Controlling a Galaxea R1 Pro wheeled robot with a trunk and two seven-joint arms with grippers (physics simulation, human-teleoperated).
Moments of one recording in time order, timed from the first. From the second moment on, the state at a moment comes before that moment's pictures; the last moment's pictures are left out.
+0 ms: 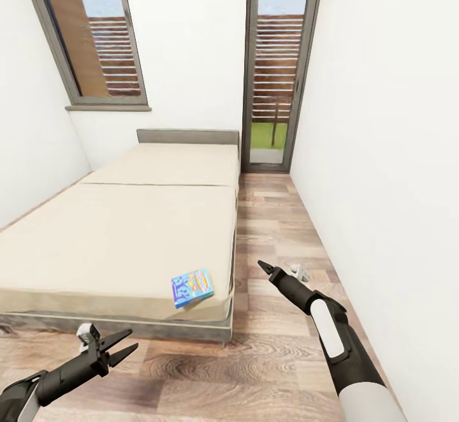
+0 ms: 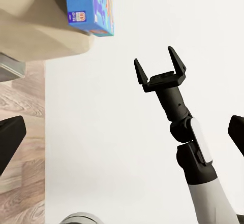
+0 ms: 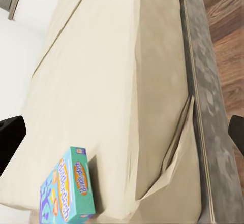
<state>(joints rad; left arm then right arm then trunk) -0.41 0.28 0.45 -0.56 0.14 0.76 -1.57 -0.52 0.10 -0.14 -1.05 -0.62 0.51 0.26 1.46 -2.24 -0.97</state>
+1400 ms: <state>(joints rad) -0.41 0.28 0.45 -0.56 0.14 0.75 -1.57 -0.52 0.10 -0.14 -1.05 -0.62 0.51 0.26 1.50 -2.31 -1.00</state>
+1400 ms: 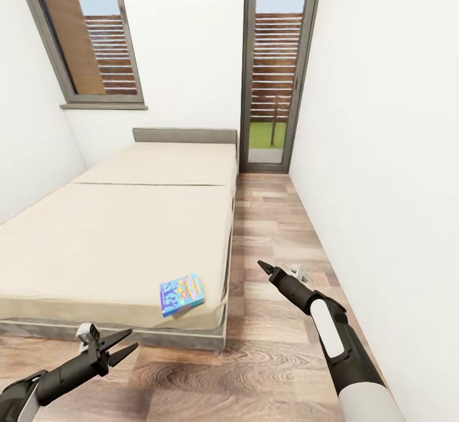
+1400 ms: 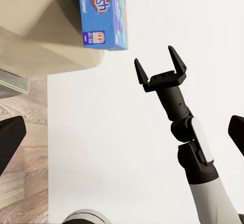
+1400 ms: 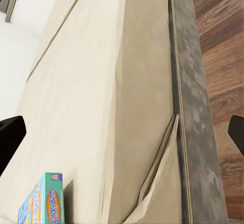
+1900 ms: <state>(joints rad) -0.41 0.28 0.45 -0.56 0.14 0.75 -1.57 -0.52 0.10 -0.14 -1.05 -0.62 0.51 0.26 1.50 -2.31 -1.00</state>
